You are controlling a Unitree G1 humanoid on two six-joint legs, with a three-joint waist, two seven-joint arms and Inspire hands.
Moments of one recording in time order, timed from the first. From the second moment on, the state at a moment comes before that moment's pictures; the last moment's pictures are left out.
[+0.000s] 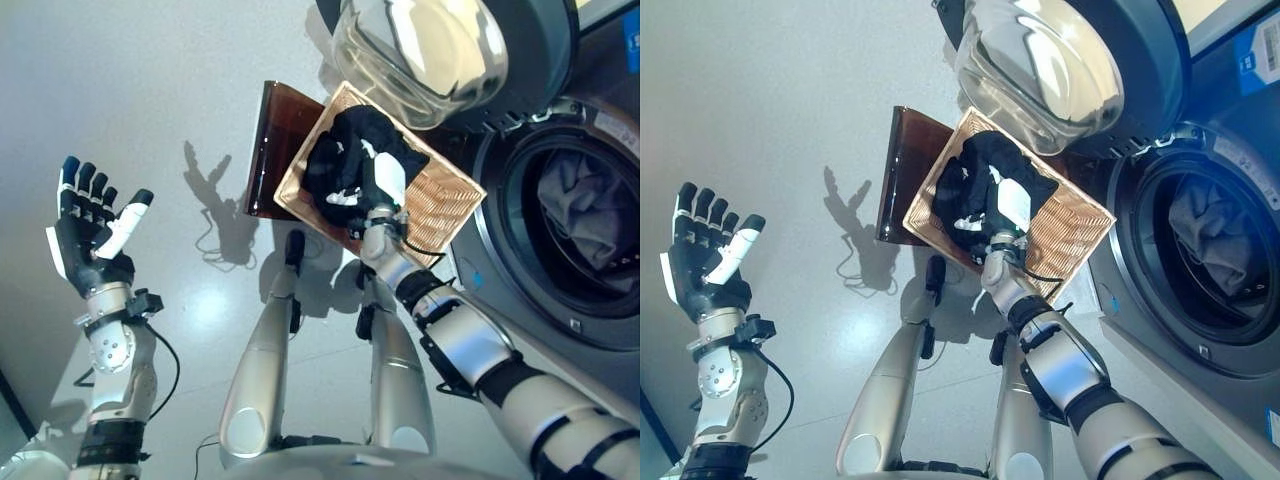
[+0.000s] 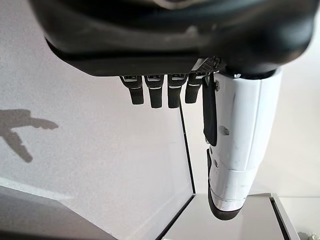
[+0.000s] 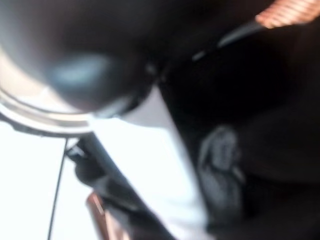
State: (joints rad) left arm 0.04 0.37 0.14 0.08 -0.52 -0.48 0.29; right arm -0.94 -0.11 0.46 1.17 -0.25 -0.09 -0.64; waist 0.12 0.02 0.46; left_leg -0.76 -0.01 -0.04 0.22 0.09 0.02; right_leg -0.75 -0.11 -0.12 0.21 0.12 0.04
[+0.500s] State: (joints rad) left arm 0.05 0.37 0.14 0.08 -0.52 -0.47 0.28; right arm -1.03 -0.18 0.43 1.20 -0.26 -0.06 -0.54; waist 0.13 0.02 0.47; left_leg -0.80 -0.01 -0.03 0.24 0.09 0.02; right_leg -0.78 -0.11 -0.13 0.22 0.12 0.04
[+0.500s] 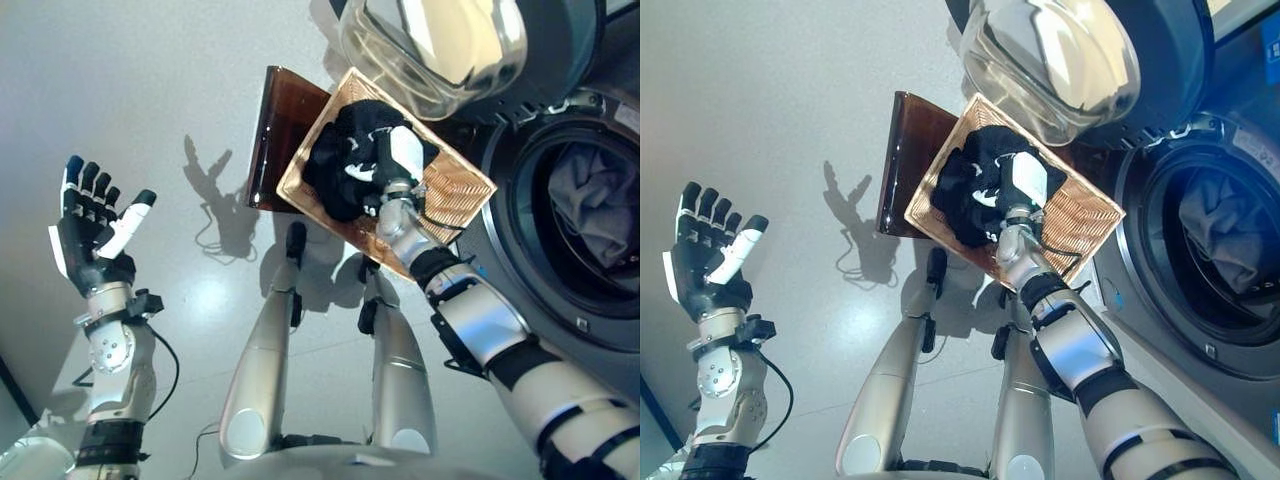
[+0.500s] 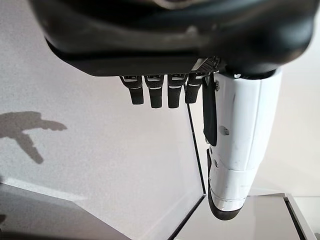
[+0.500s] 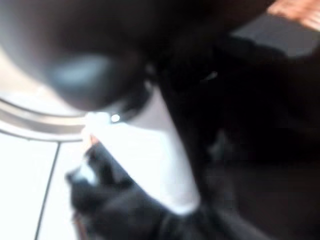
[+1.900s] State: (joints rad) left arm 0.02 0.32 0.15 0.20 -0.51 -0.47 0.31; right arm -0.37 -0.33 0.23 0.64 0.08 -0.25 -0.43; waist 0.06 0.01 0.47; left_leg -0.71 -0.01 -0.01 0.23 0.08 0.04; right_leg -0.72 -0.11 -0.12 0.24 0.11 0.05
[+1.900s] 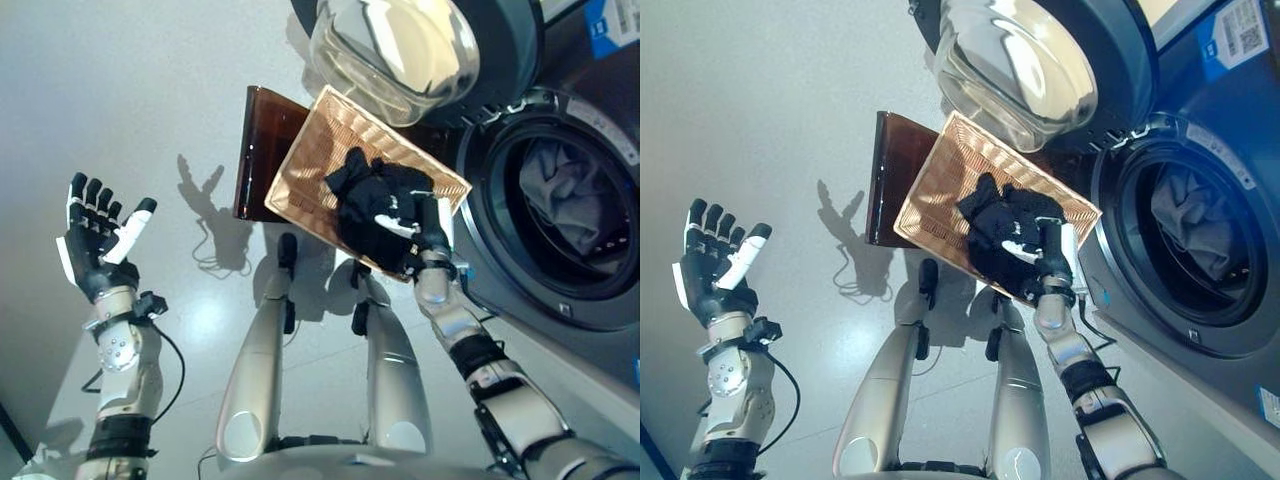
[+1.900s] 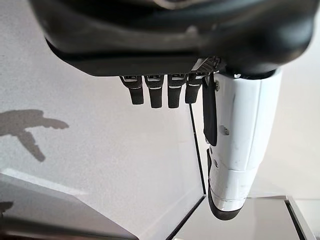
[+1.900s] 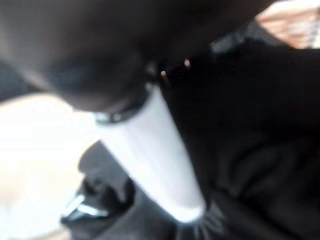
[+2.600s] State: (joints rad) left arm 0.02 0.29 0.15 0.29 -0.63 -0.46 0.20; right arm -0.13 -0.26 0.11 0.52 0.95 -0.35 0.04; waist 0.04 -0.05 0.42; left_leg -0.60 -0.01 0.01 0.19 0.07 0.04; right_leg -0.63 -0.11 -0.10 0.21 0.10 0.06
